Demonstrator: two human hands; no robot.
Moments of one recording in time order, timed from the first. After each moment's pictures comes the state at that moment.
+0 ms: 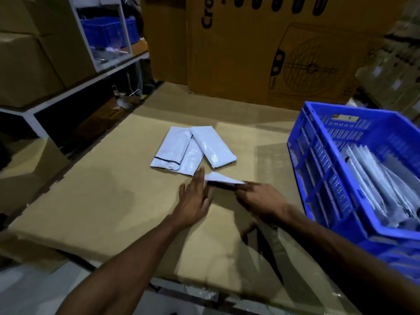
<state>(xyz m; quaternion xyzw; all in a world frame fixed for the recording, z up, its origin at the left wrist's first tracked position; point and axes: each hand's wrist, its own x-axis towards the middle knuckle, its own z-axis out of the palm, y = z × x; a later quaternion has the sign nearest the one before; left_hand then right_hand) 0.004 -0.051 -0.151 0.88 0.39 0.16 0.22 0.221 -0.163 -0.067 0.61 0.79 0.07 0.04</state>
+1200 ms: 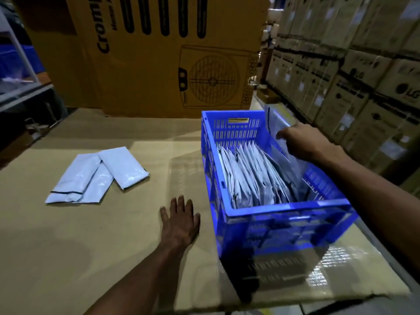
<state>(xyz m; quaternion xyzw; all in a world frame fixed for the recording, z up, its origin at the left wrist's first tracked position) 0.205 -0.186 -0.145 0.91 0.41 0.02 0.09 0.483 -0.339 0.115 0.85 0.50 0.15 0.08</state>
